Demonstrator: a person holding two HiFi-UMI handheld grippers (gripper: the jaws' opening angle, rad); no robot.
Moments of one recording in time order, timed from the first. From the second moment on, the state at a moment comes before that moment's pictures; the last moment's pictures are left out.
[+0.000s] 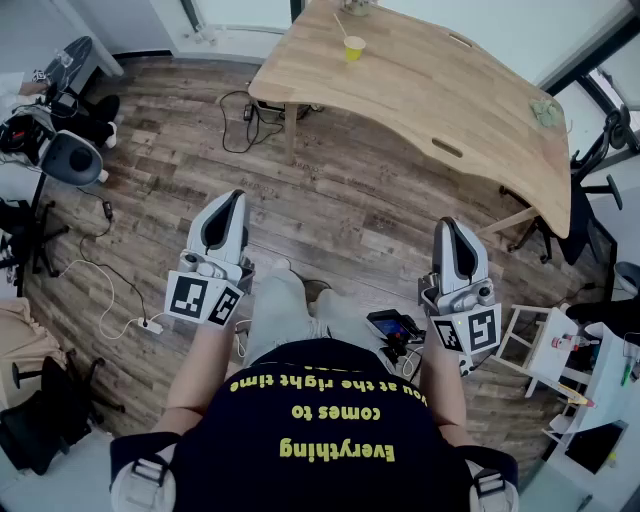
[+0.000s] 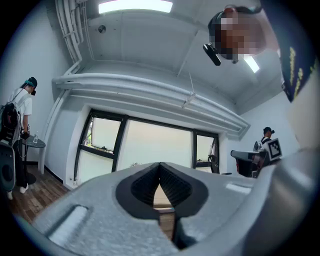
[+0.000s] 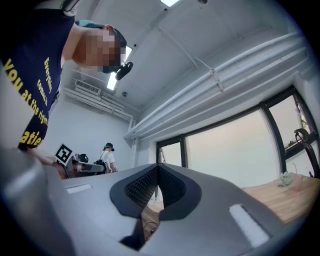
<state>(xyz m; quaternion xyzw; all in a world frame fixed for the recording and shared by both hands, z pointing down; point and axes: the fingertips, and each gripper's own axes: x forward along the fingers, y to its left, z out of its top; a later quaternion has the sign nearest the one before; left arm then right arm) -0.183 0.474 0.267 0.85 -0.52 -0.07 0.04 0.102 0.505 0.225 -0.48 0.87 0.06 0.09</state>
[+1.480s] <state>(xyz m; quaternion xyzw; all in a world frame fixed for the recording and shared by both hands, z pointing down) -0.162 0.468 0.281 0.84 -0.54 -0.07 0.05 0.133 0.506 0.233 -0.48 0.87 0.03 0.11</state>
